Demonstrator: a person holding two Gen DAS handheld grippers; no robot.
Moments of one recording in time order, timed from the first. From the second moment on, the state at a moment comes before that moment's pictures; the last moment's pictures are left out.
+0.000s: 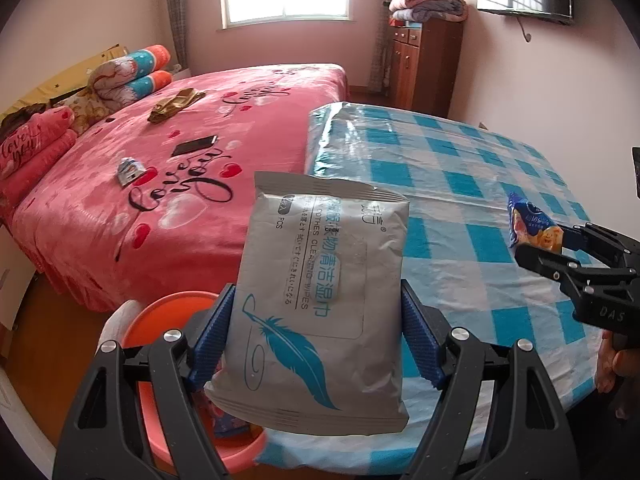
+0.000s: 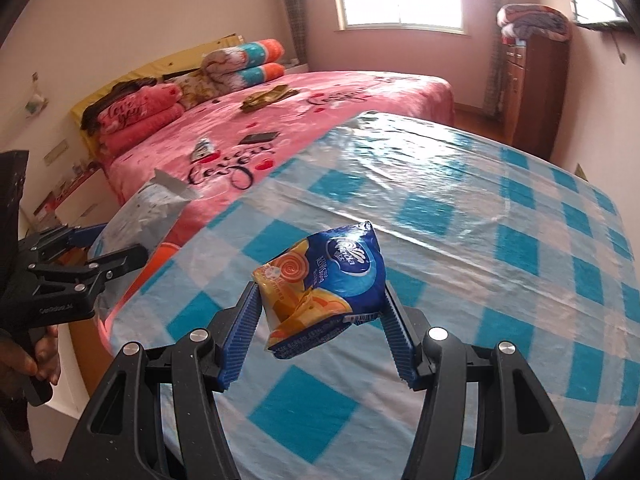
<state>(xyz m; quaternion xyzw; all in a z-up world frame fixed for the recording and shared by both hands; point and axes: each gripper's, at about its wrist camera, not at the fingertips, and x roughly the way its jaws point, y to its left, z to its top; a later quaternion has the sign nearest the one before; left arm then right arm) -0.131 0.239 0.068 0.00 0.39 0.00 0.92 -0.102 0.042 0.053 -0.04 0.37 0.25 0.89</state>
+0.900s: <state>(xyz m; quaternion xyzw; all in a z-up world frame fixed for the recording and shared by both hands) -0.163 0.351 0.027 -0.06 0.43 0.12 0.90 -0.125 0.223 0.041 -0.16 0.38 0.41 0.82</state>
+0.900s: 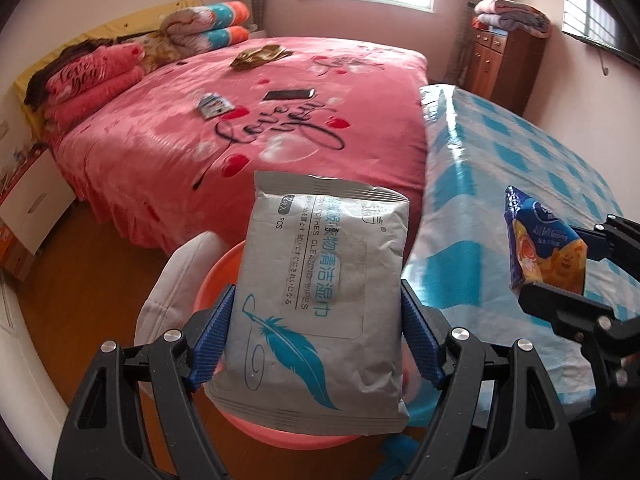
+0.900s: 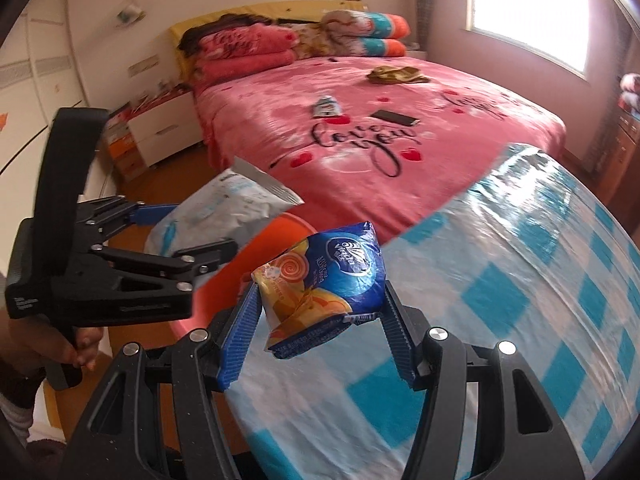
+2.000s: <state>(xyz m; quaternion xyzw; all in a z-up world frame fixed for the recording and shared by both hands) -0.167 0.411 -0.025 -0.10 0.46 0.20 0.86 -0.124 0.262 0.010 -0.18 0.38 0.40 0.81</state>
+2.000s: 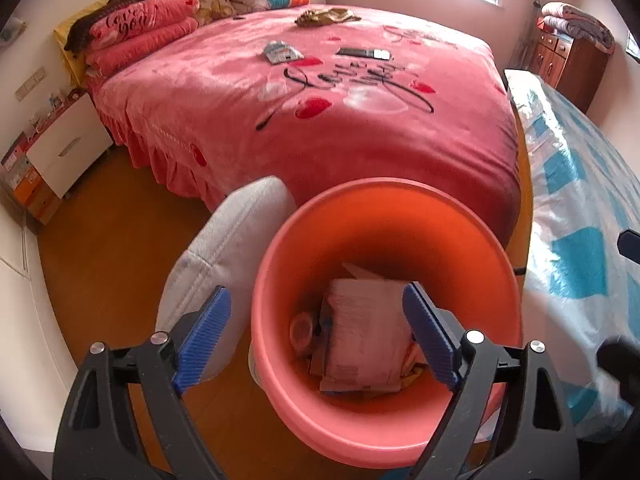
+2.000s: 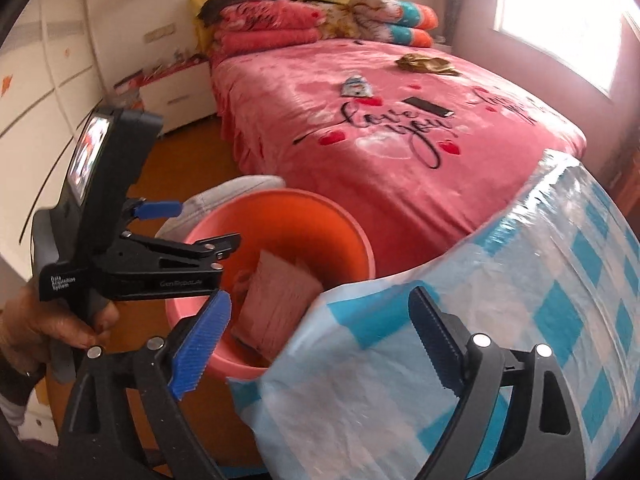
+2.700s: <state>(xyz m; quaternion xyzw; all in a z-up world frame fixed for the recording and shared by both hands) -0.154 0.361 0.050 -0.07 0.34 0.23 0.91 -0.114 0.164 0.032 -0.06 0.37 0.33 0.87</state>
